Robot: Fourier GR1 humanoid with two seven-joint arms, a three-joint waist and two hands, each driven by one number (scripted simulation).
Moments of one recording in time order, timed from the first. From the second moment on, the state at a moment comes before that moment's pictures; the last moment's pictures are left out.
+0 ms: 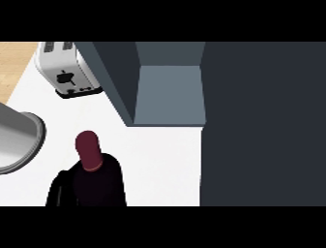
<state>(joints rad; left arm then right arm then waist) 0.28 0.00 -0.24 -1.72 0.33 -0.03 -0.41 0.08 -0.07 -0.10 -2.30 -0.28 0.32 0.36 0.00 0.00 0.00</state>
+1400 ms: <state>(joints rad) -0.37 0.00 -0.43 -1.33 0.33 0.51 -0.31 0.06 -0.10 -0.15 -2.26 -0.33 0.35 0.34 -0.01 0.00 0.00</state>
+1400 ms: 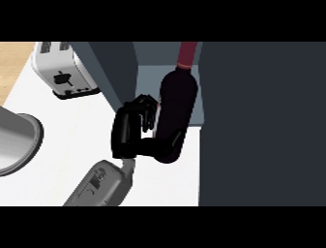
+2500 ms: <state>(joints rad) -0.49 0.00 -0.49 -0.92 0.68 0.52 -0.60 0.06 -0.09 -0.14 -2.28 -0.33 0.34 0.35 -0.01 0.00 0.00</state>
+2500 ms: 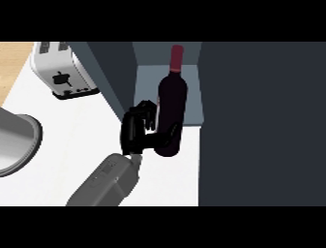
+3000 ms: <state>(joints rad) -0.62 0.00 -0.48 -0.66 0.87 0.37 -0.73 0.08 -0.08 -0.14 -2.25 -0.33 0.37 0.32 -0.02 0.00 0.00</state>
